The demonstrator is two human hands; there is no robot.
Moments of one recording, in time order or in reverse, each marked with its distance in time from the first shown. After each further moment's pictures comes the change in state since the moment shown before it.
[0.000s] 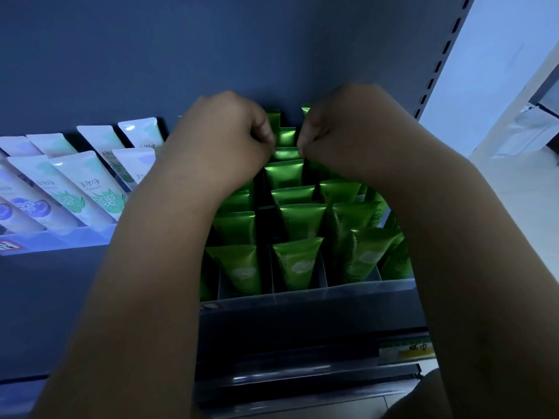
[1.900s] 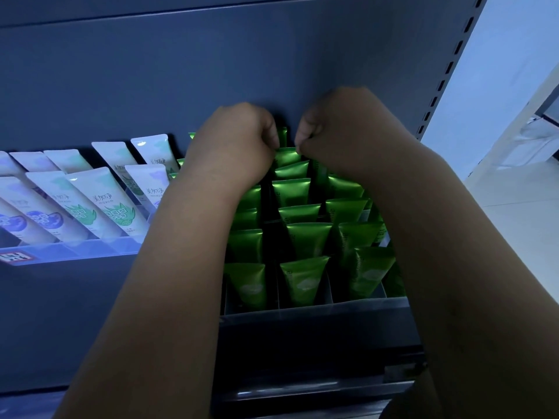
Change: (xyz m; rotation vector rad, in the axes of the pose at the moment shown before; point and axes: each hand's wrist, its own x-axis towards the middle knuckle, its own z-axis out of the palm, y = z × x) left_hand 0.033 -0.012 0.014 0.036 0.016 -0.041; right_hand 0.035 0.007 0.010 0.091 0.034 0.083
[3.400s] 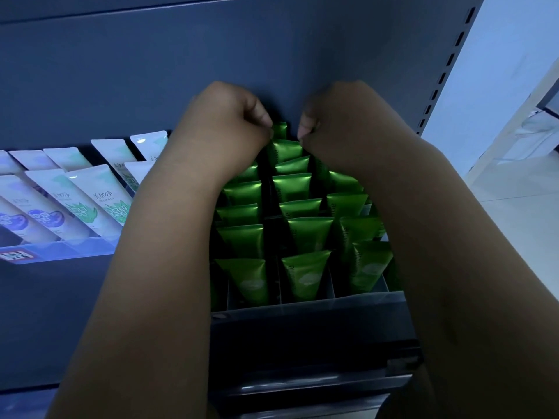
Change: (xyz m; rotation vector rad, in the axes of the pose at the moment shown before) left_hand -0.006 0.001 -0.019 -0.258 -0.004 -0.074; right_hand 0.001 0.001 0.004 -0.075 0.023 -0.022
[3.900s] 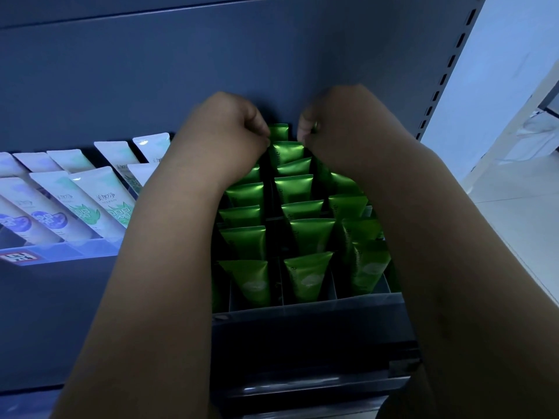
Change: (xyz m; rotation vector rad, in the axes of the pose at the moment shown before) left_hand -0.001 -0.002 -0.001 0.083 -0.039 -0.053; right_hand 0.003 -0.002 -0.001 -0.019 -0.048 -0.001
